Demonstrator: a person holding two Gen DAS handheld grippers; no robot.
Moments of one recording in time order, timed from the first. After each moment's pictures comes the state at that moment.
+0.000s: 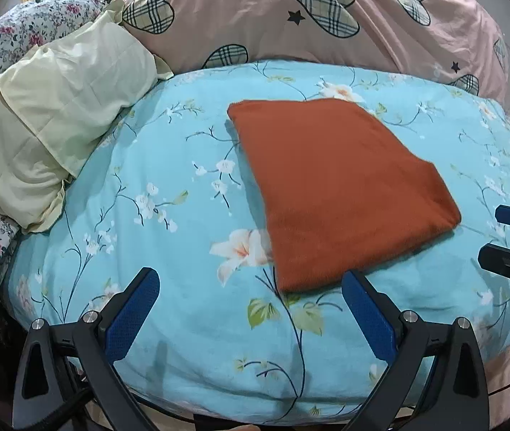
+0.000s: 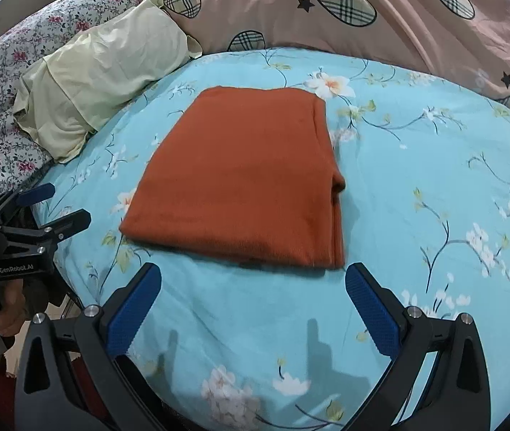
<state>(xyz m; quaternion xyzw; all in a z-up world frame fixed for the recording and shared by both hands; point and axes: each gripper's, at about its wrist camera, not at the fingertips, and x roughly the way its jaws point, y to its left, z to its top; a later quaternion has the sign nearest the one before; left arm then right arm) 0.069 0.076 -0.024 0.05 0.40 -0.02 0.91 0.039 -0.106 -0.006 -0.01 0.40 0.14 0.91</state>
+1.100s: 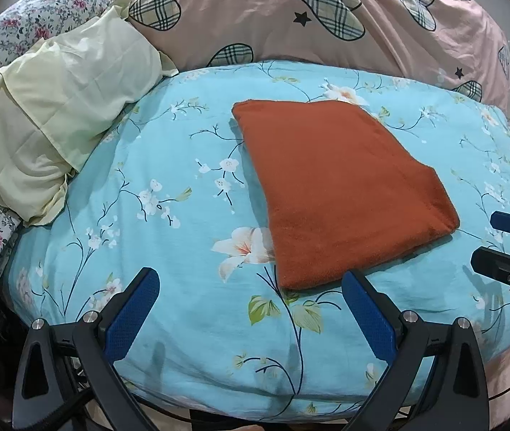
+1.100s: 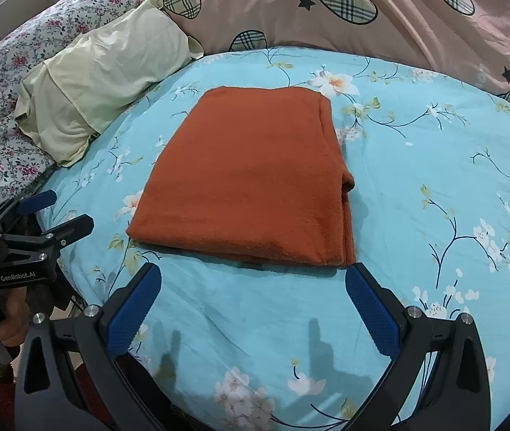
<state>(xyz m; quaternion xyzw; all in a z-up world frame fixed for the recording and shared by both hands) 0.062 0.075 -0.022 0.04 0.41 -0.01 0.91 0.035 -0.103 -0.007 0.00 0.40 0.15 0.90</state>
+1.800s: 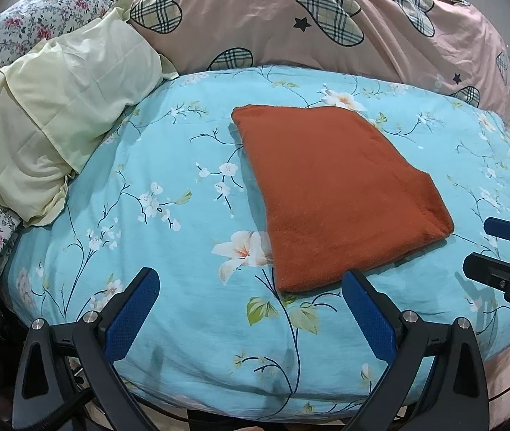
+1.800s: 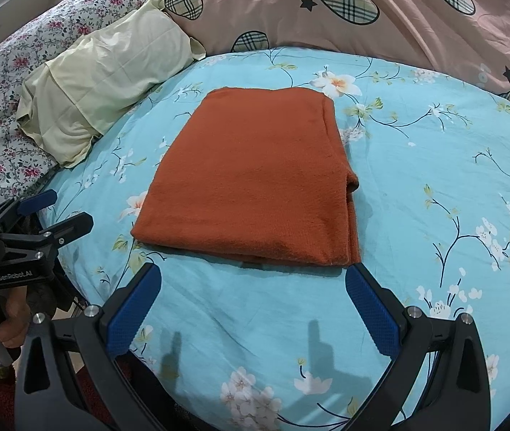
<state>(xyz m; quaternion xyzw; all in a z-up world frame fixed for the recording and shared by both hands) 0.058 0.076 -0.015 0.03 0.40 -0.01 0.91 0.035 -0.101 -0.007 0.01 0.40 0.15 0.90</state>
